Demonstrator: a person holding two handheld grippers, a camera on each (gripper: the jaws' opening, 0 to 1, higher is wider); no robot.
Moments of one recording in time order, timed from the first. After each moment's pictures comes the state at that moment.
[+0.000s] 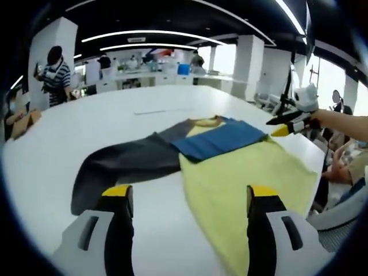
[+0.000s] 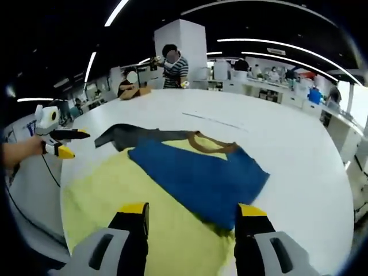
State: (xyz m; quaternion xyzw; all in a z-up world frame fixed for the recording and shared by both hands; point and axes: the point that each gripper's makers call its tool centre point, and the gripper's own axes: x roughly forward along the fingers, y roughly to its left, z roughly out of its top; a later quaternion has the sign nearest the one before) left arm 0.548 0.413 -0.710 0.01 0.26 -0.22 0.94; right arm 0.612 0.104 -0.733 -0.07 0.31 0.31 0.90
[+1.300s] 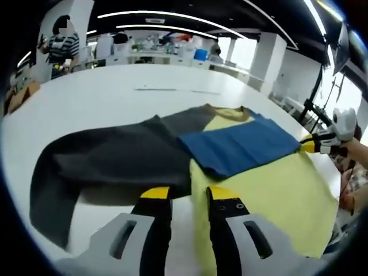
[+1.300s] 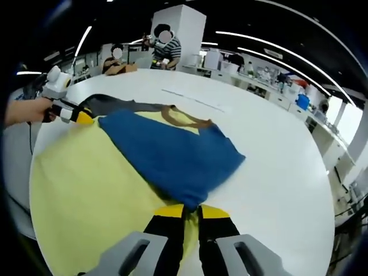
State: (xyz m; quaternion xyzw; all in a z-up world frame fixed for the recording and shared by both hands) left arm 0.629 0.386 -0.780 -0.04 0.32 -0.18 0.93; right arm 0.628 0.071 -0.773 -0.18 0.33 0.26 0.89
